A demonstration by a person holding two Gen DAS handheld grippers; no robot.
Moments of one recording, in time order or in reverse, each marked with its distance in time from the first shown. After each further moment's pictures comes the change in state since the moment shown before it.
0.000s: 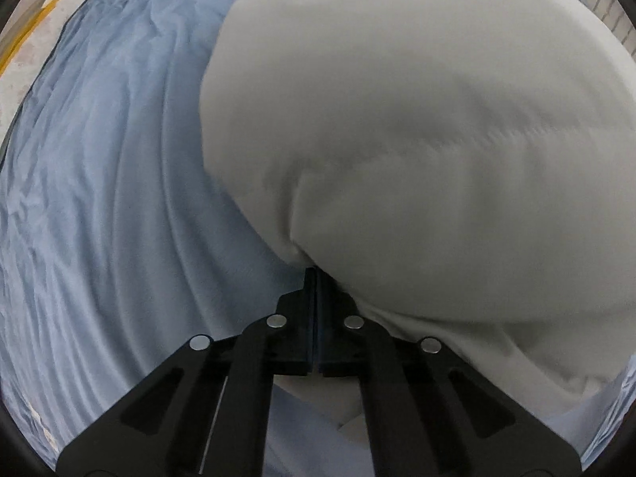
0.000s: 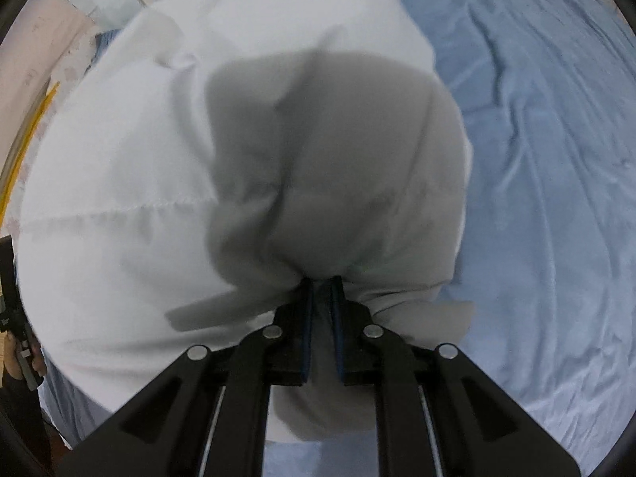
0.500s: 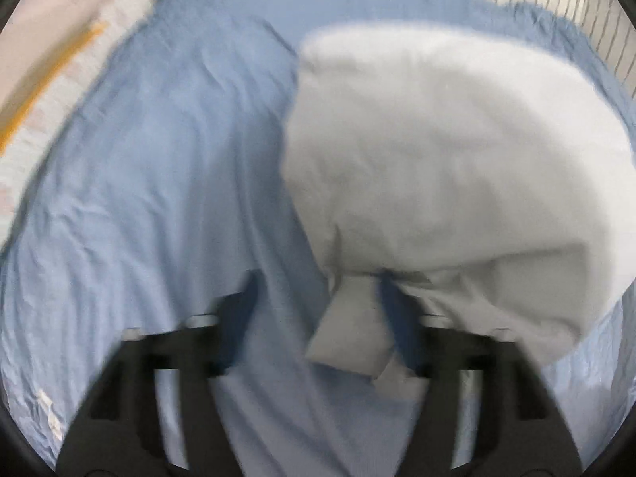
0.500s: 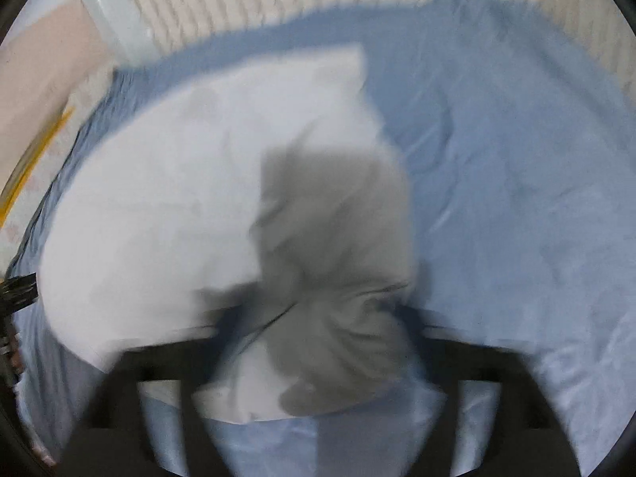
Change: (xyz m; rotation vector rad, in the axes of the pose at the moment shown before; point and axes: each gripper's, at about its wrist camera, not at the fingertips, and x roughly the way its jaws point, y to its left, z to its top) left arm -0.084 0.007 -0.035 -0.038 -0.255 0.081; right arm -0.077 -0.004 -0.051 -0.034 -0.334 -0.077
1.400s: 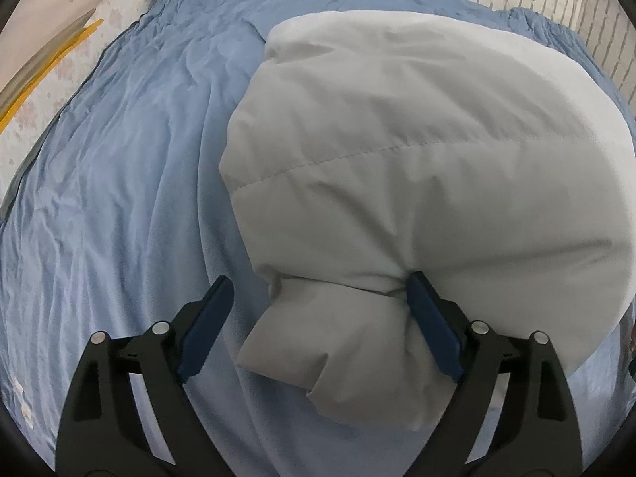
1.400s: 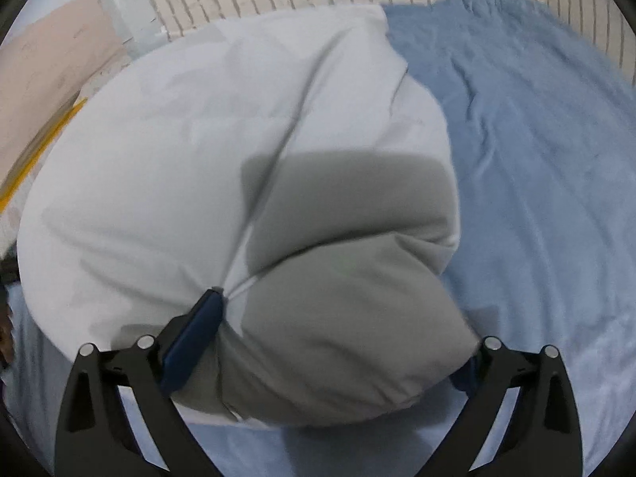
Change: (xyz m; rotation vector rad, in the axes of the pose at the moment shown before) left arm 0.038 -0.056 0.002 -0.014 0.009 -0.035; right arm 0.061 0.002 -0.046 -0.001 0.026 0.103
